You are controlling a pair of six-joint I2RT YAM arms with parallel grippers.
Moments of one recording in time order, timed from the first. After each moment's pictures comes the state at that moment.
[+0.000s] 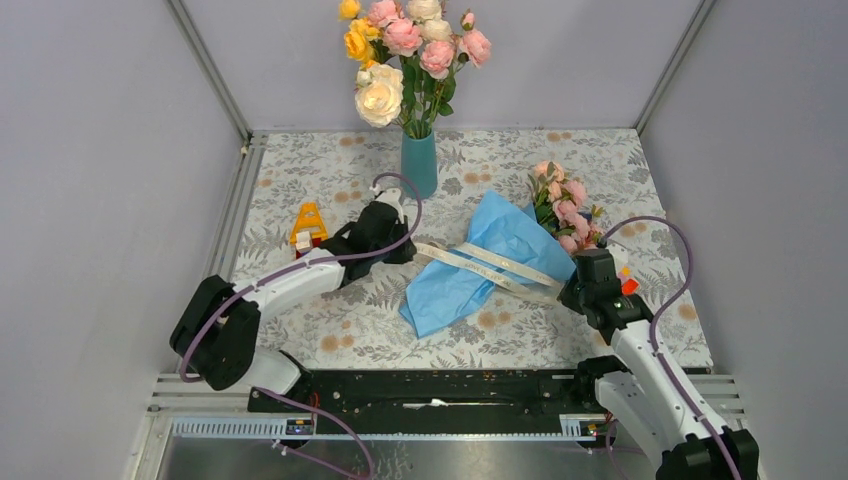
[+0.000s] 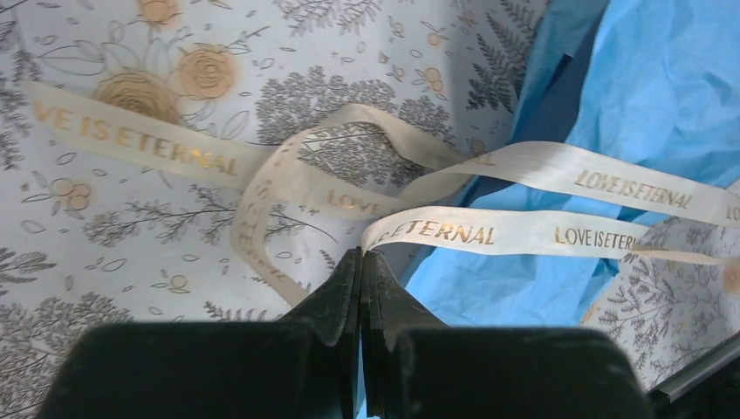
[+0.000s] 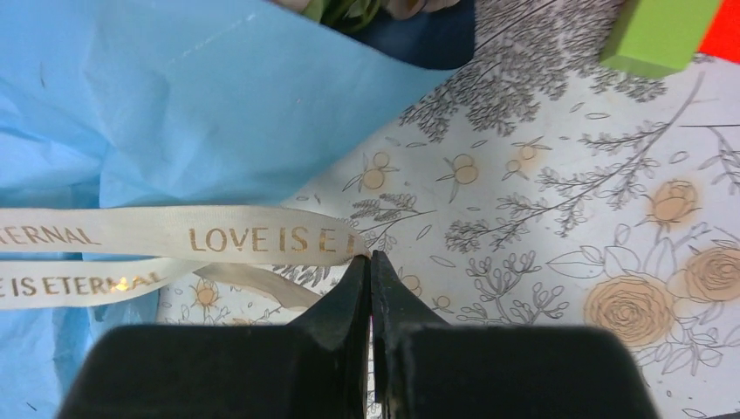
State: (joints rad) left arm -0.67 1.43 0.85 -0.10 -0.04 -0.53; right arm 0.21 0.78 0.46 -0.59 0.21 0.64
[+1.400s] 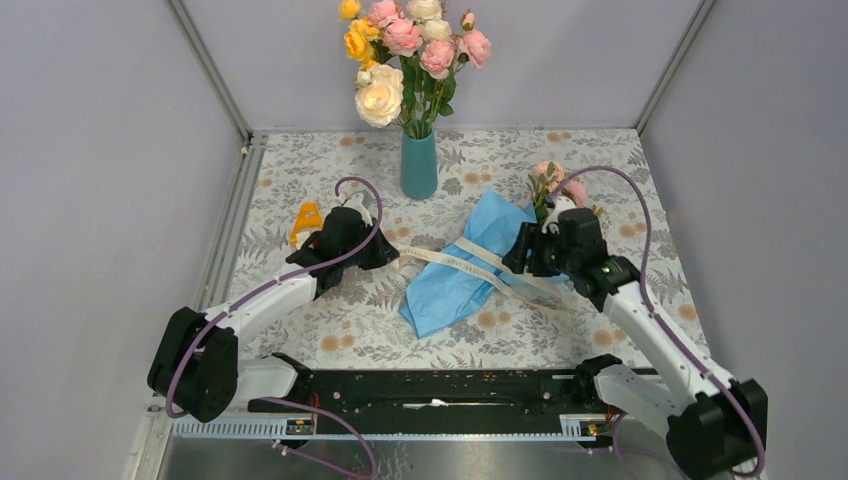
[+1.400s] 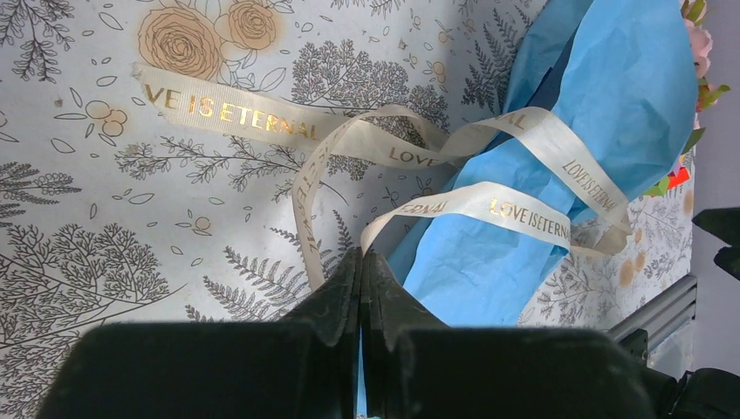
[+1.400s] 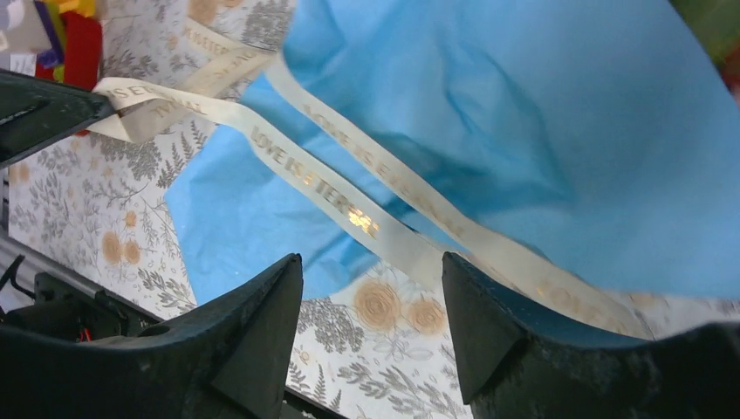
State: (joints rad) left arm -0.49 1.25 0.69 -0.08 0.14 -0.67; right arm 0.32 0.94 0.70 -0.47 -0.20 0.44
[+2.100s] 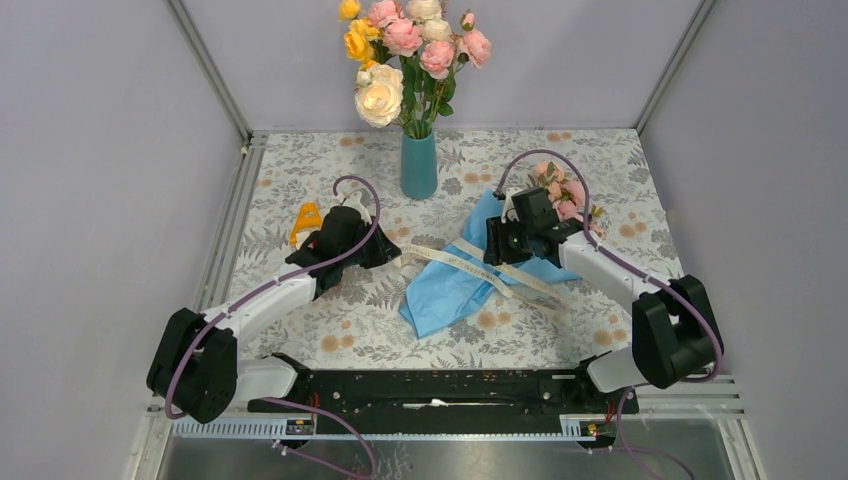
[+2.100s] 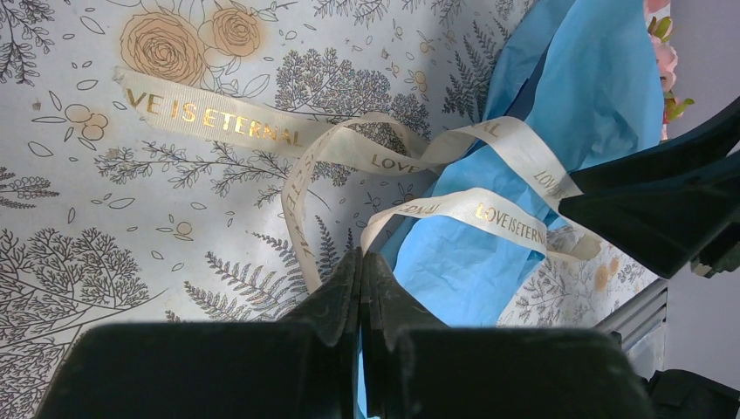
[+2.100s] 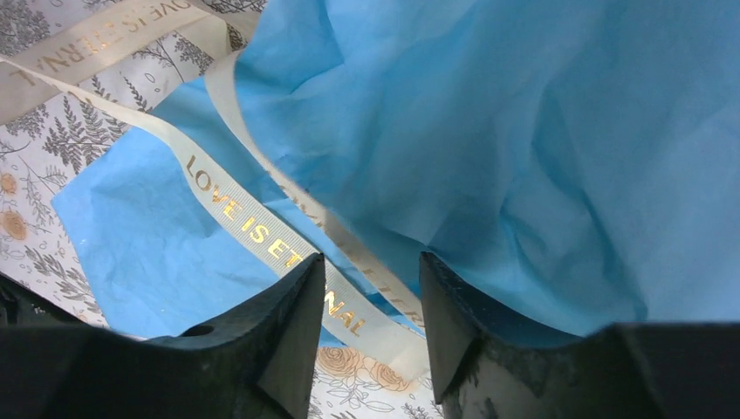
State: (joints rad) left arm -0.49 1.24 0.69 -0.06 0.15 -0.71; right arm 0.44 1.43 0.91 -0.40 -0.20 0.24
